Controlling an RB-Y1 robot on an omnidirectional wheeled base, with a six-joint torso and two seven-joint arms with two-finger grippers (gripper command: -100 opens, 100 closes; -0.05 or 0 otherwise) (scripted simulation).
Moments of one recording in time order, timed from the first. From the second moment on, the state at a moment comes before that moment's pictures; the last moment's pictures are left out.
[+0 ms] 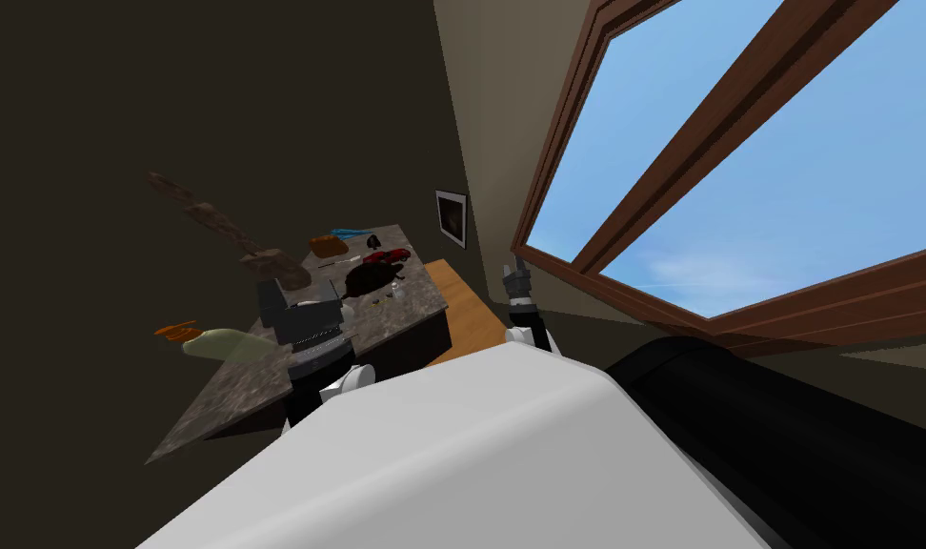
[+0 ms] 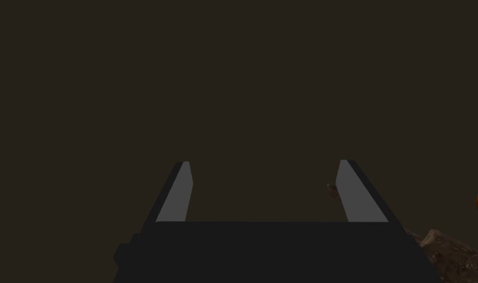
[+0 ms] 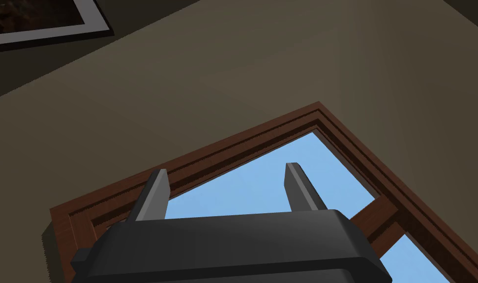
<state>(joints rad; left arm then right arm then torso) 0.49 0.02 0.00 -2.23 0.11 -0.59 0.02 0.53 0.00 0.02 -2.22 -0.10 -0.37 -0.02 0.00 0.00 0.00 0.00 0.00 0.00</state>
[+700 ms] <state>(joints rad) 0.36 0.16 0.04 -2.10 0.18 -0.42 0.01 0.53 0.00 0.02 -2.22 -0.10 -0.37 -0.02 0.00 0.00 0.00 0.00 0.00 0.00</state>
